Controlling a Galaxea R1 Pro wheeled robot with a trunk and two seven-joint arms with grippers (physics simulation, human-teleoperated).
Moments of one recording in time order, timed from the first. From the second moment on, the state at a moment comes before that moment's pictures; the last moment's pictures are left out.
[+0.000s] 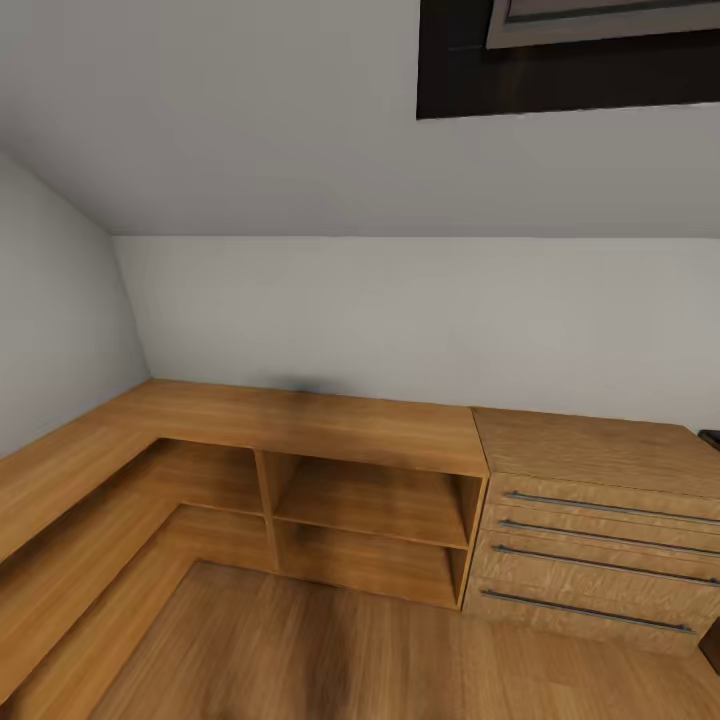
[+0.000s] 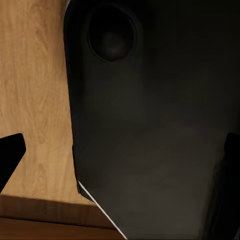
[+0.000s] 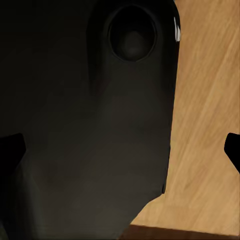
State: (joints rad) left arm 0.00 0.00 0.00 0.00 0.00 0.00 0.00; right arm 0.00 0.00 0.00 0.00 0.00 0.00 0.00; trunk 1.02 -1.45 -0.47
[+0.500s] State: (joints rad) left arm 0.00 -0.04 0.00 -0.02 -0.01 0.00 0.00; right arm 0.00 0.03 0.00 -0.01 0.00 -0.04 0.00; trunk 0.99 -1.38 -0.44
